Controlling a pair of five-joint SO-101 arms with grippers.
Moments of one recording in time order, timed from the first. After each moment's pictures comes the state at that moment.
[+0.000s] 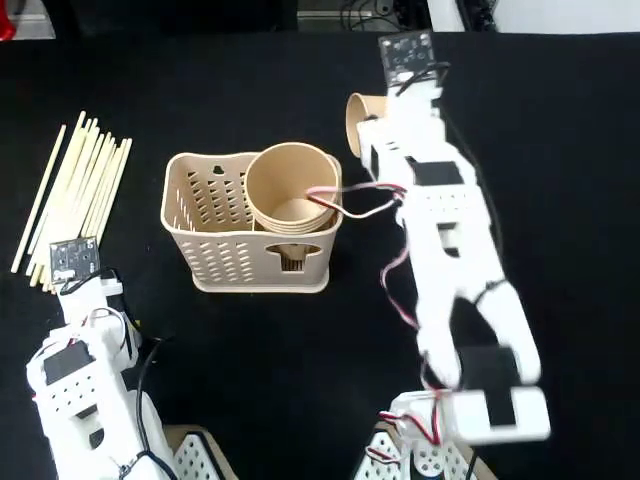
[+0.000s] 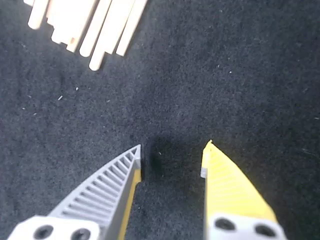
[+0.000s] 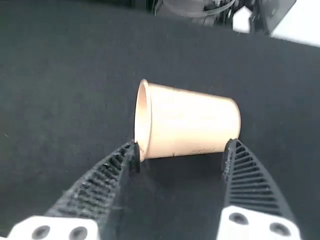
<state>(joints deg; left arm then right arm) -36.0 -64.8 86.2 49.8 -18.7 -4.9 -1.6 22.7 27.0 9.0</state>
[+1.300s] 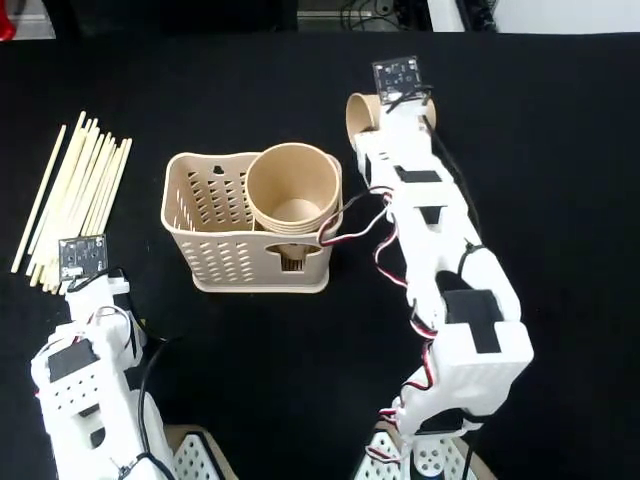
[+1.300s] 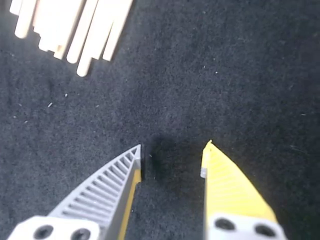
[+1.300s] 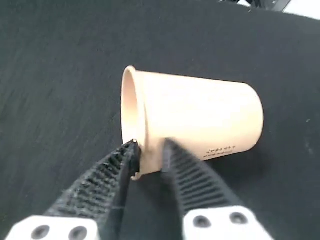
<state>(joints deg) -33.6 -64.8 86.2 49.8 -18.9 -3.4 13.8 22.6 9.4 9.0</state>
